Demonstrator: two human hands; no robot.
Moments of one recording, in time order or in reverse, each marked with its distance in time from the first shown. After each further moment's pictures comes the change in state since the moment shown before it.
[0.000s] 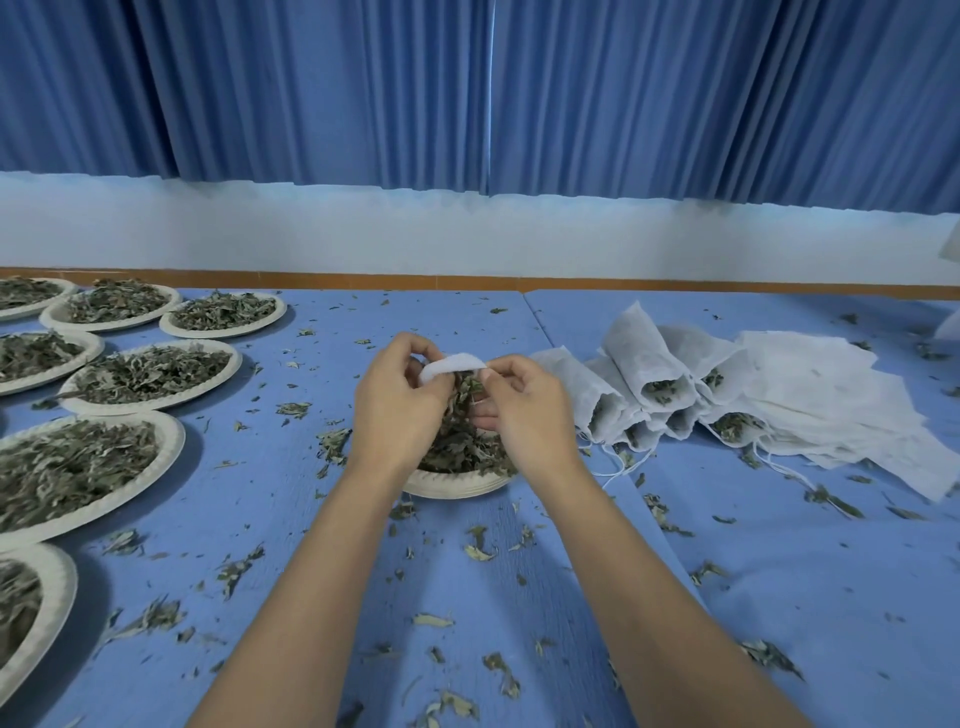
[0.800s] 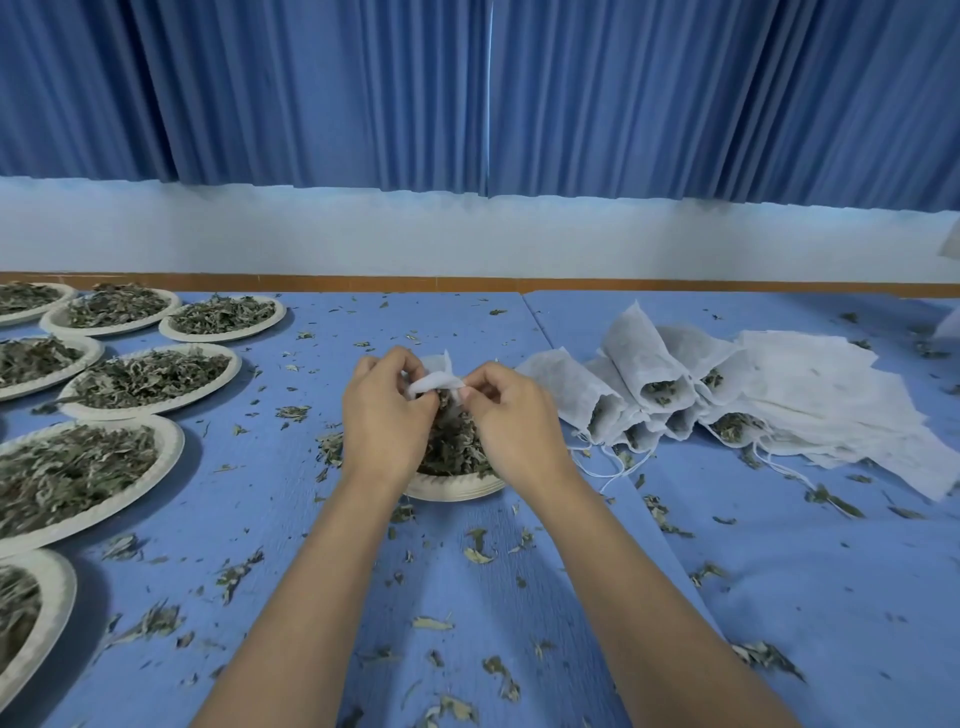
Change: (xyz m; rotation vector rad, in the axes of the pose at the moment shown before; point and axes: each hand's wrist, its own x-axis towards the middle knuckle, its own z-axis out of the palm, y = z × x) left_hand -0.001 -0.008 -0.003 0.242 0.108 0.101; right_hand -0.005 -0.002 0.003 -0.399 -0.058 -0.126
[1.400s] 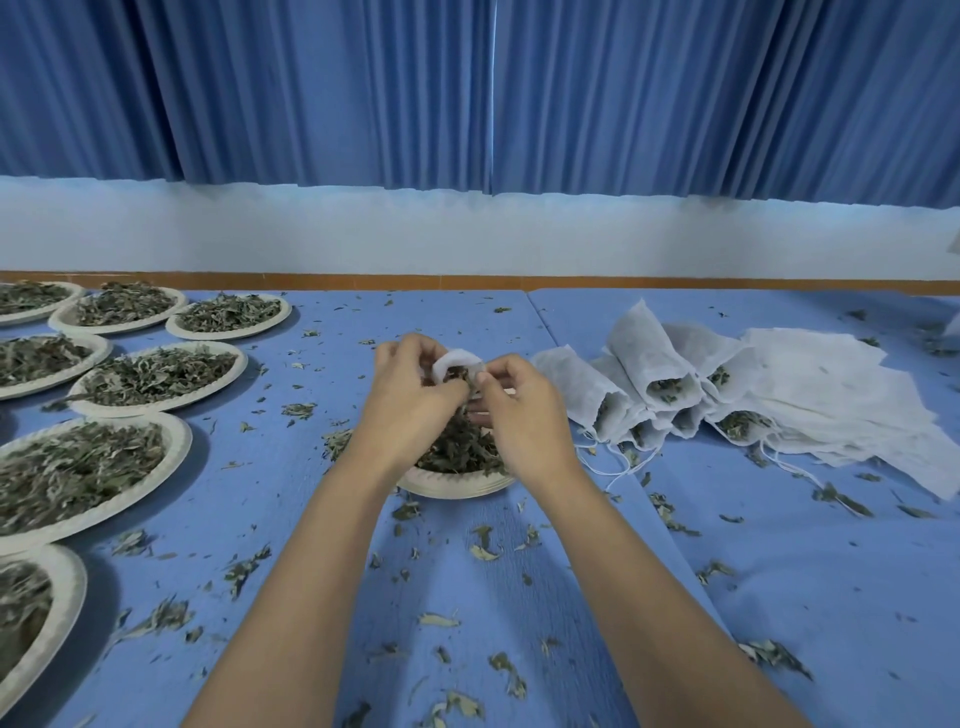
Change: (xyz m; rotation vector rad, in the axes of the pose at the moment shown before) left_hand 0.006 0.012 -0.007 -0.183 -0.312 -0.114; right_hand 0.002 0.002 0.004 0.267 0.039 0.052
